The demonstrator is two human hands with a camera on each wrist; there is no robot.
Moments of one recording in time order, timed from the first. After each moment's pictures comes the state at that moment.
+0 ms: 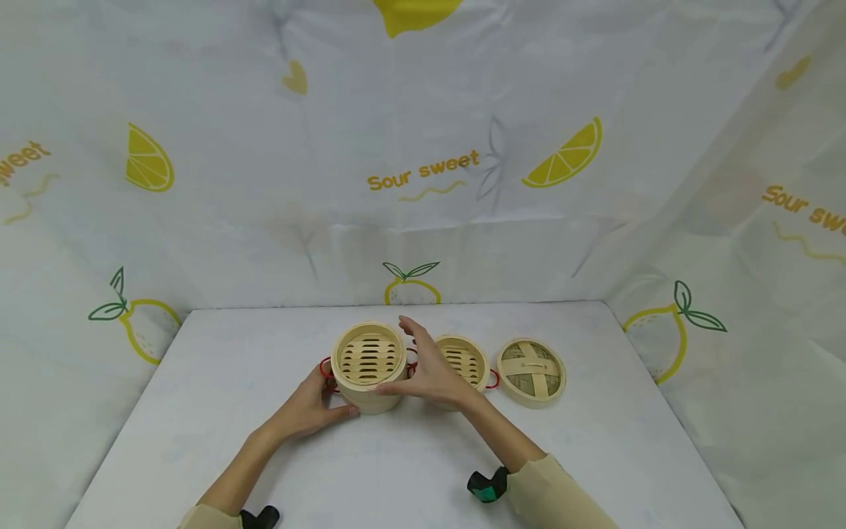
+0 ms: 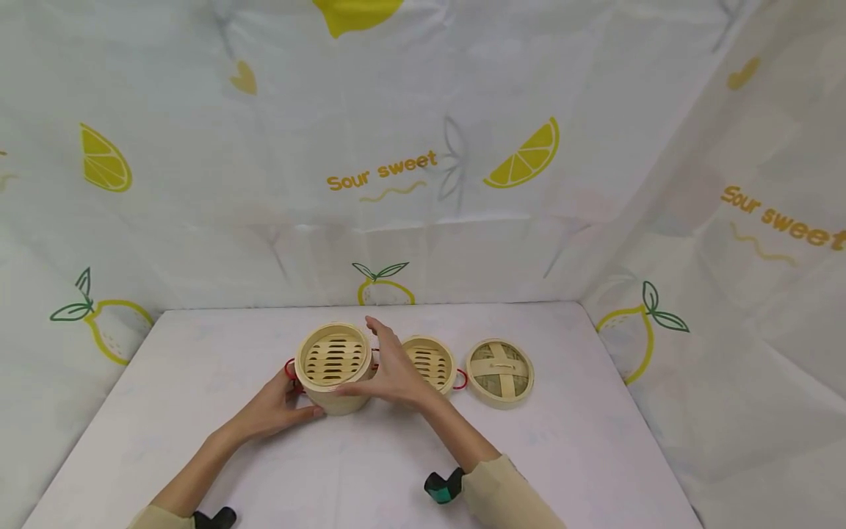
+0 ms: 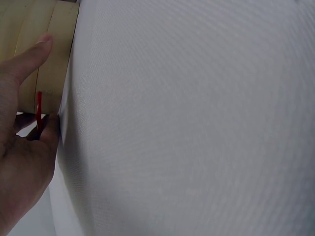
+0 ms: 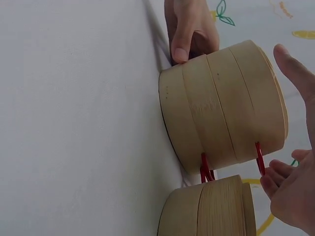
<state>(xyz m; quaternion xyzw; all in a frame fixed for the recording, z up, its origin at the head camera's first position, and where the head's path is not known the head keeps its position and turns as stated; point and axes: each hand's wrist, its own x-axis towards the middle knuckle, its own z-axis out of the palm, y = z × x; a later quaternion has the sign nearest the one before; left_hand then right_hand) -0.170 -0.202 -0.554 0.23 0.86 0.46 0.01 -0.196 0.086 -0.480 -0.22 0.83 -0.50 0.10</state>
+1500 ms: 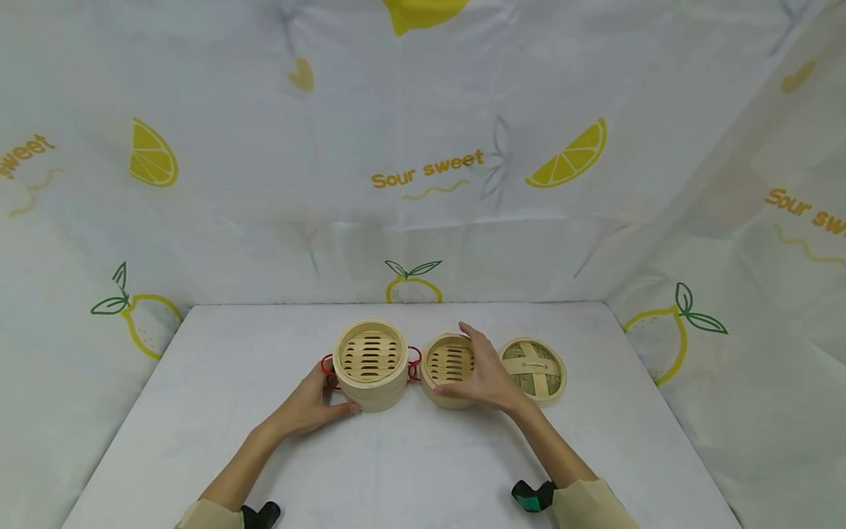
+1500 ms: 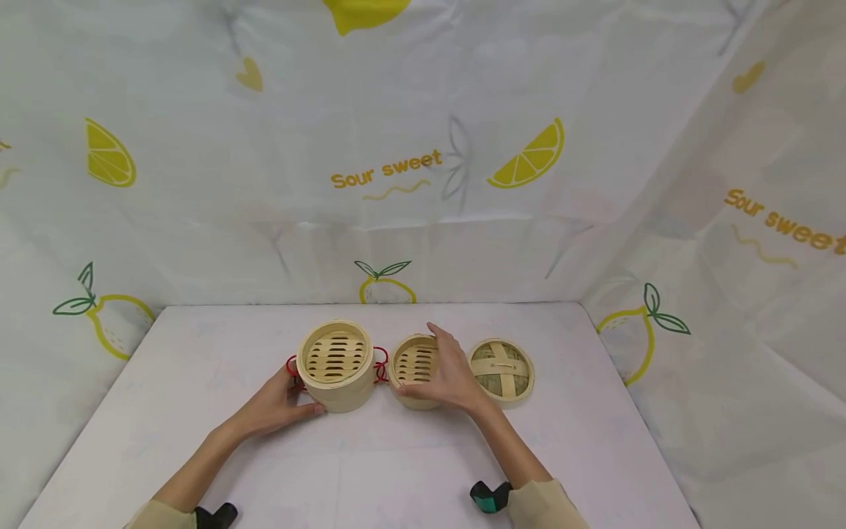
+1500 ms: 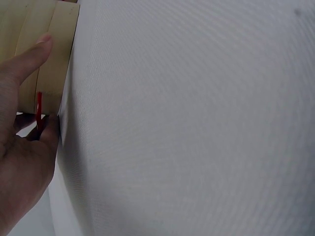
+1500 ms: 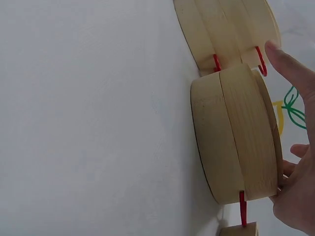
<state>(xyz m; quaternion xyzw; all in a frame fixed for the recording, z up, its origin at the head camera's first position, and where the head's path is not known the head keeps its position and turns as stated) -0.172 -0.203 -0.555 0.24 0.84 0.49 0.01 -0.198 0.171 -0.504 -0.17 0.89 -0.41 0.02</state>
